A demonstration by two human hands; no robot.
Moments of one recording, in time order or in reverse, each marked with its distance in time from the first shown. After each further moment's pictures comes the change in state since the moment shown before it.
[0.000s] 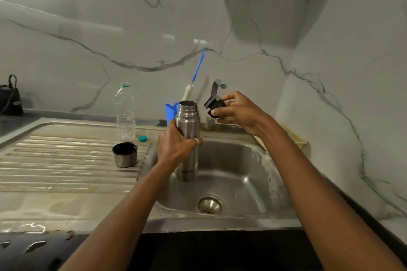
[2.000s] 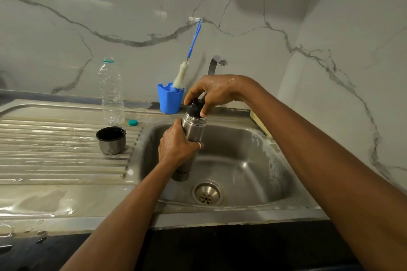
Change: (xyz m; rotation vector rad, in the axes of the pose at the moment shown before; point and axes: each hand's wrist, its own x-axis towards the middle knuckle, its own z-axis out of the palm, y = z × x) left_hand 0.006 -0.052 0.054 0.148 -0.129 0.041; right_hand 0.053 -0.017 0.034 -0.983 -0.528 -0.070
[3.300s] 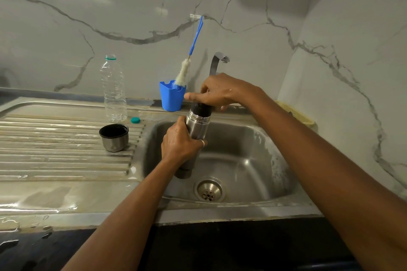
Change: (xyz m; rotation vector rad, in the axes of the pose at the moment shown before) left_hand -0.004 0.002 -0.003 -0.010 -0.012 0.015; right_hand -0.009 -0.002 0.018 -0.129 0.253 0.175
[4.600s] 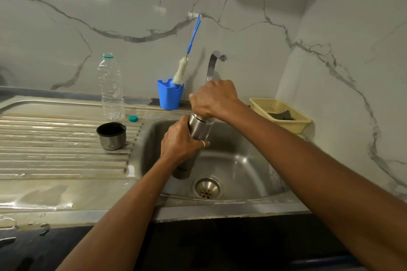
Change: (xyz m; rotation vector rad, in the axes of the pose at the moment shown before) left_hand -0.004 0.004 -0.001 0.020 -0.040 0.057; right_hand 0.004 -0.008 0.038 -0.541 0.323 0.022
